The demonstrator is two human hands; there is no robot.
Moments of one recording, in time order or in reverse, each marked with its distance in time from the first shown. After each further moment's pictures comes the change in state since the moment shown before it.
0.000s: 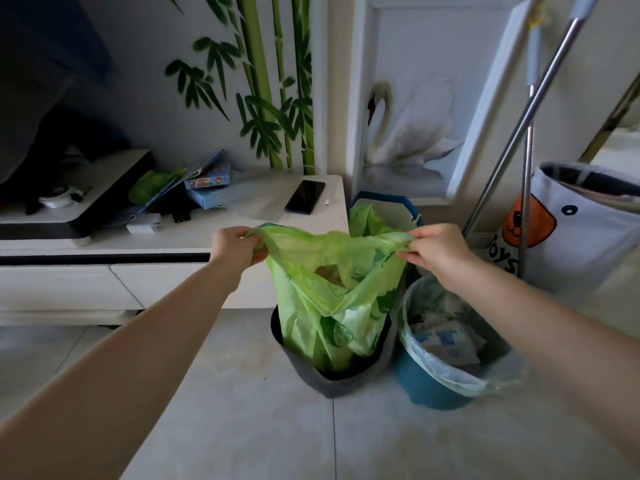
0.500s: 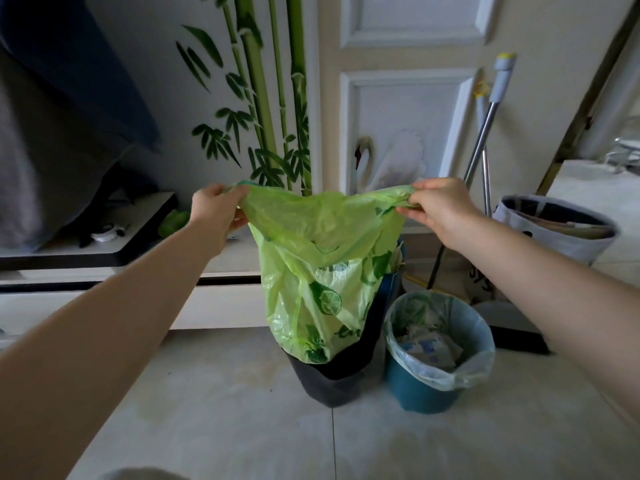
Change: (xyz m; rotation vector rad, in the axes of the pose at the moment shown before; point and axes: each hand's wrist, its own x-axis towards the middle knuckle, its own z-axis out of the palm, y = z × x) left_hand -0.088 0.153 -0.042 -0.112 0.050 0.209; right_hand -0.096 -0.133 -0.031 0.145 0.045 -0.251
